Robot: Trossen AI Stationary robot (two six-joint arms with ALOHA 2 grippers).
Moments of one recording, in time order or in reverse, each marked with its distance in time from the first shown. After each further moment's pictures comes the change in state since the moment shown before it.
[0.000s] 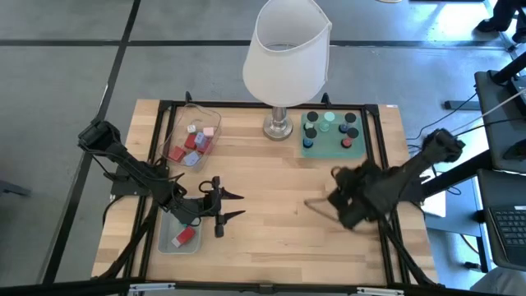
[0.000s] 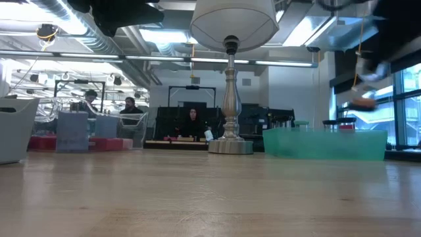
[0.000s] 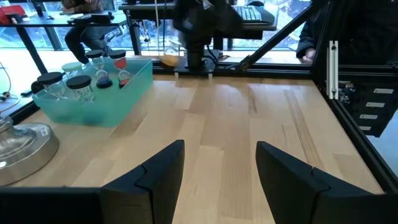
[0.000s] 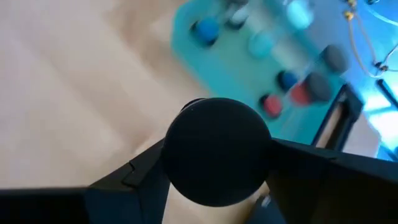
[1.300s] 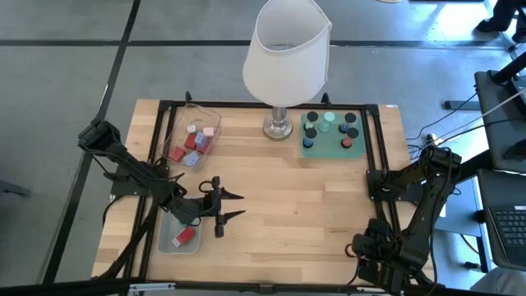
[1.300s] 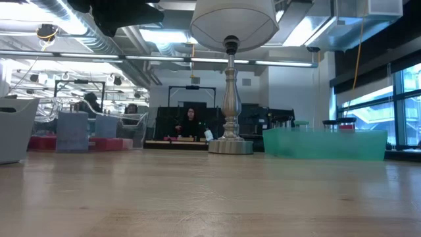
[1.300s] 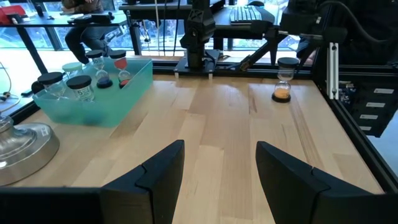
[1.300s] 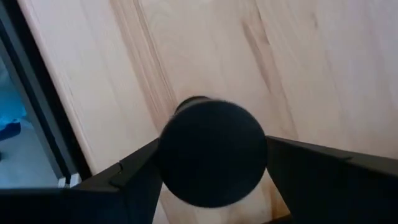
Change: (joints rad) left arm 0.000 0.000 0.000 0.000 -0.001 0.000; right arm 0.541 0.202 0.000 0.507 -0.400 0.084
